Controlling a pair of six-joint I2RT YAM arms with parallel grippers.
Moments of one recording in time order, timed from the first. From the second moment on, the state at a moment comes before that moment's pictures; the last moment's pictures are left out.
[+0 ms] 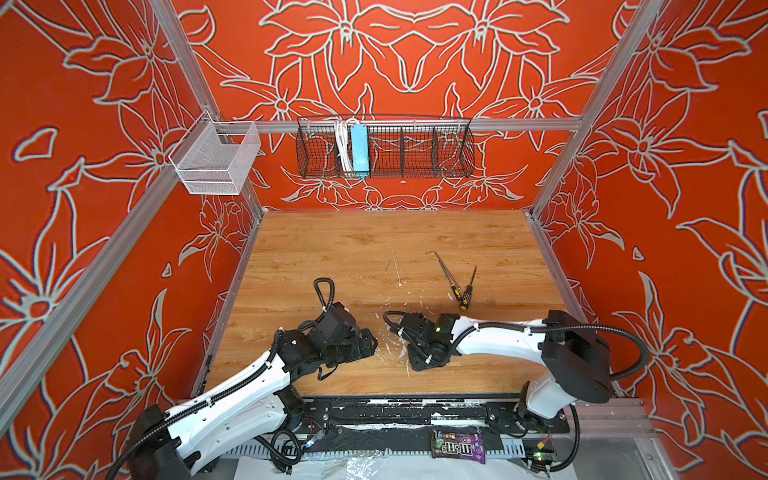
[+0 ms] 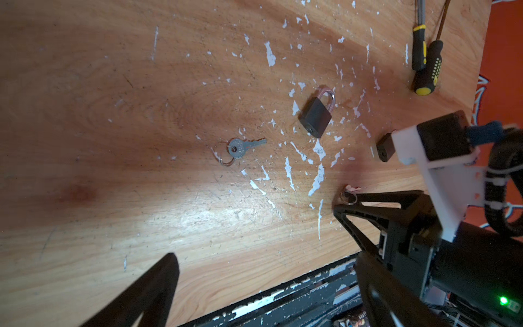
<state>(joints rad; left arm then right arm) -0.74 0.84 0.56 -0.67 0.07 -1.00 1.08 1.62 0.92 -0.70 0.01 0.89</state>
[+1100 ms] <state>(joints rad) -0.68 0.84 0.59 -0.62 0.05 -0.82 1.14 1.64 0.95 -0.73 0.17 1.38</state>
